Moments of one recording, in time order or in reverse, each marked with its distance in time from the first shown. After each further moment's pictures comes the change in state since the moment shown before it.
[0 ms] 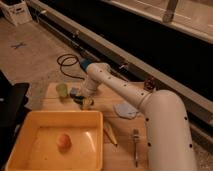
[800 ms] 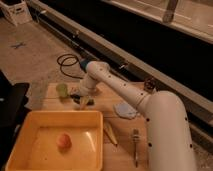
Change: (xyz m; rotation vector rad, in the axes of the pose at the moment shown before) arm -0.035 -0.009 -0.008 0.030 -0.094 -0.194
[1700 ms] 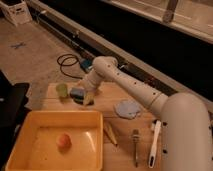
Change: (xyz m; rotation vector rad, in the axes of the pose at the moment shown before) arm -0.003 -0.001 -0.051 0.098 0.042 -0.003
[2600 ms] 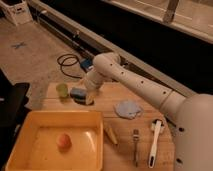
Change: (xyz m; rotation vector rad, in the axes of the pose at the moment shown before) arm -0.005 0.019 -0.052 0.045 0.088 0.022
